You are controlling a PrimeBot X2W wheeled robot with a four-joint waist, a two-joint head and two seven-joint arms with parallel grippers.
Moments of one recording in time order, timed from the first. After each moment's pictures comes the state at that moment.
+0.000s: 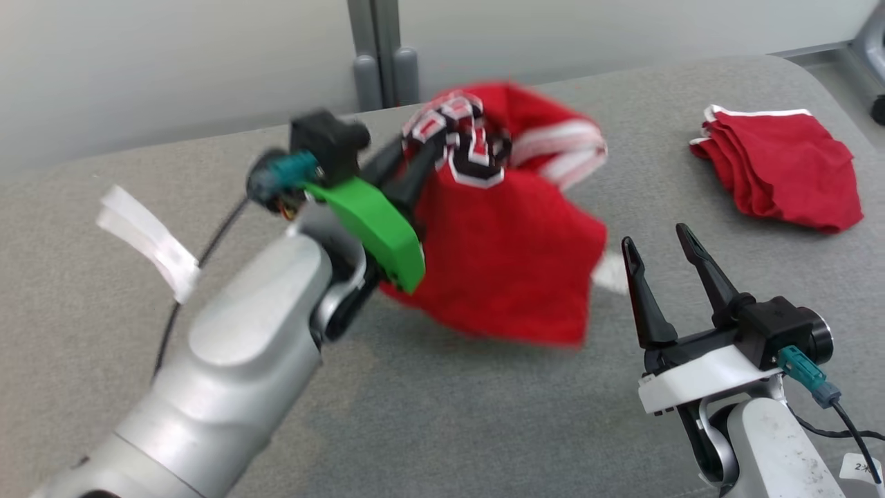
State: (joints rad) left arm -0.87 0.20 -0.85 0.48 -0.81 -0.13 -0.13; right arm -0.19 -0.05 0.09 0.09 0.14 0.13 -0.26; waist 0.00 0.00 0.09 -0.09
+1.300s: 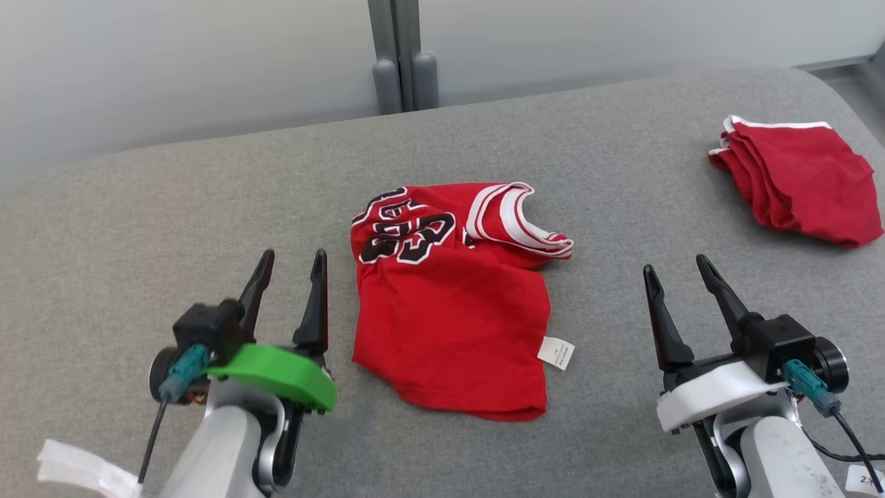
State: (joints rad) left arm -0.33 0.14 -0.35 0.41 -0.49 -0.06 -0.26; right arm -0.16 -0.05 0.03 0.18 0.10 0.13 -0.26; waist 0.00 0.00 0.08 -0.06
